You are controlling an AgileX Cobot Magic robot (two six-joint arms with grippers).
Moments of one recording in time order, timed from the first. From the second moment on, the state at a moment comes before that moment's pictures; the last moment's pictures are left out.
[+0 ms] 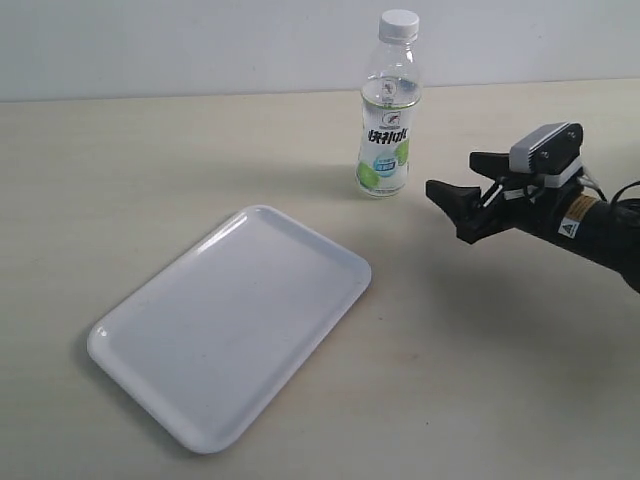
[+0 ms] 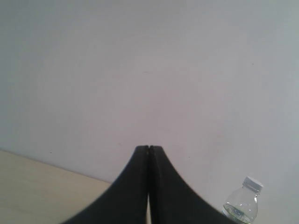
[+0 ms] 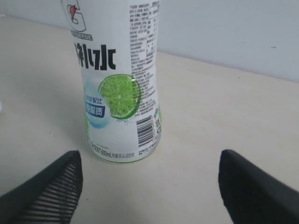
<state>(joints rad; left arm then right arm) -0.09 0.01 0.00 0.32 -0.17 -0.76 -0.20 2.26 -0.80 -0.80 -1.21 0.17</state>
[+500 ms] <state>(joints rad) -0.09 0.01 0.00 0.32 -0.17 -0.76 -0.03 2.28 -0.94 -0.68 -1.18 0.19</state>
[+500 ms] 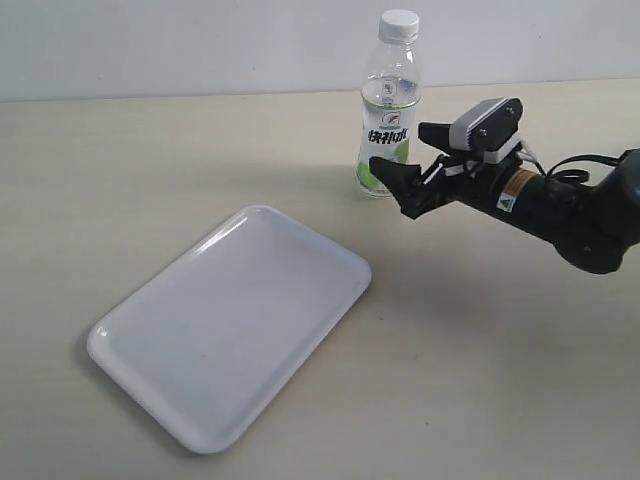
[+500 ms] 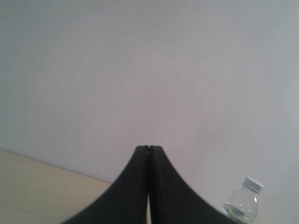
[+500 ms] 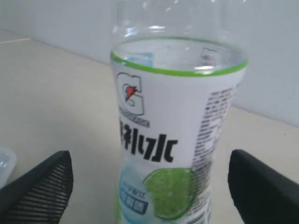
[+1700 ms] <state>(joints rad) -0.09 0.01 0.00 0.31 -0.17 -0.76 0.01 2.36 -1.04 -0.62 -1.13 0.26</state>
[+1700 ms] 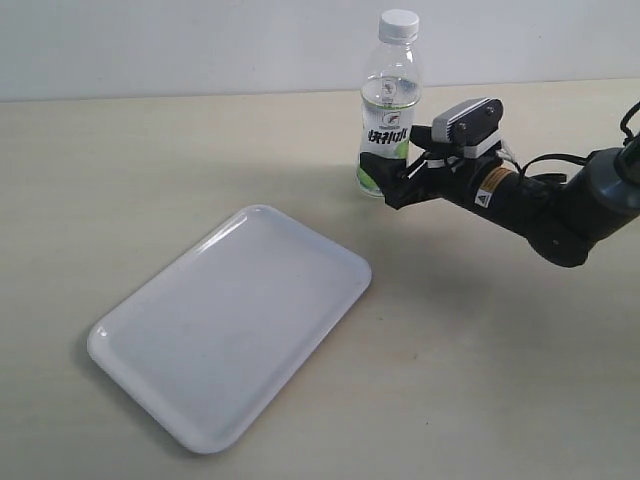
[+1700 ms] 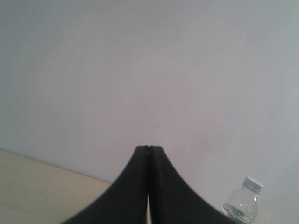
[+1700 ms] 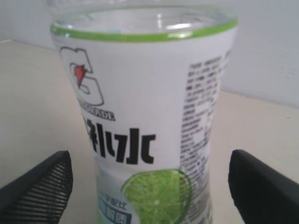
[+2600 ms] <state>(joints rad) -0.09 0.01 0.00 0.31 -0.17 -0.77 0.01 2.37 -1.08 -0.63 -1.14 0.27</state>
